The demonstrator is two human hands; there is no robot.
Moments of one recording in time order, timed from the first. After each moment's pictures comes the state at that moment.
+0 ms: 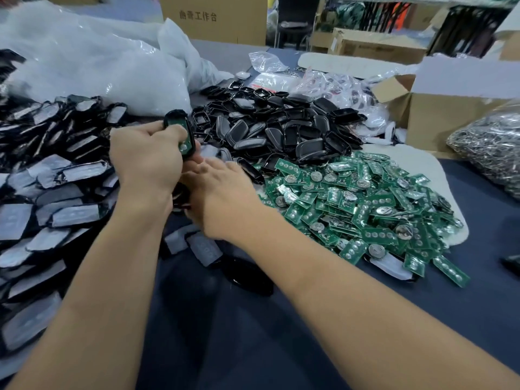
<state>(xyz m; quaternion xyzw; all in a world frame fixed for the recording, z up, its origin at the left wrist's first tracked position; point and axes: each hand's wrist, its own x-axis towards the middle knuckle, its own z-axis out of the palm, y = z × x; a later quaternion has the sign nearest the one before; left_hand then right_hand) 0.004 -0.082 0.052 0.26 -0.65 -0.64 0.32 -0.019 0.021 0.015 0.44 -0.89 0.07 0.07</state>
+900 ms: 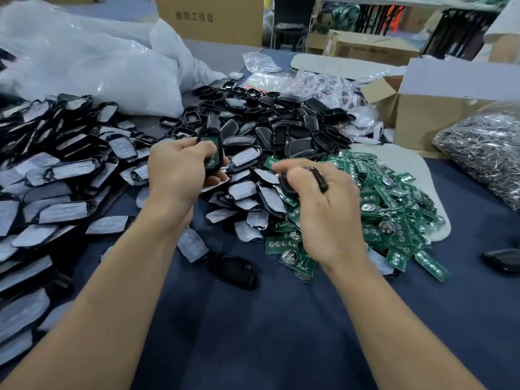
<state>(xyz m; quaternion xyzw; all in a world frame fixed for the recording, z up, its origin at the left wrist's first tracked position) 0.002 -0.046 0.031 0.22 -0.67 -0.67 0.24 0.007 0.152 0.028 0.17 -0.78 0.58 0.12</state>
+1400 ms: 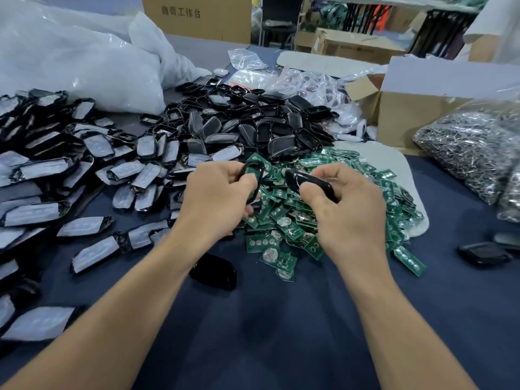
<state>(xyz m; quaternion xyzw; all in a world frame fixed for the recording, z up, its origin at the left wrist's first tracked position) 0.010 0.012 0.010 0.12 -0.82 -0.55 0.12 -0.001 0.196 0.018 0.07 -0.83 0.54 0.14</state>
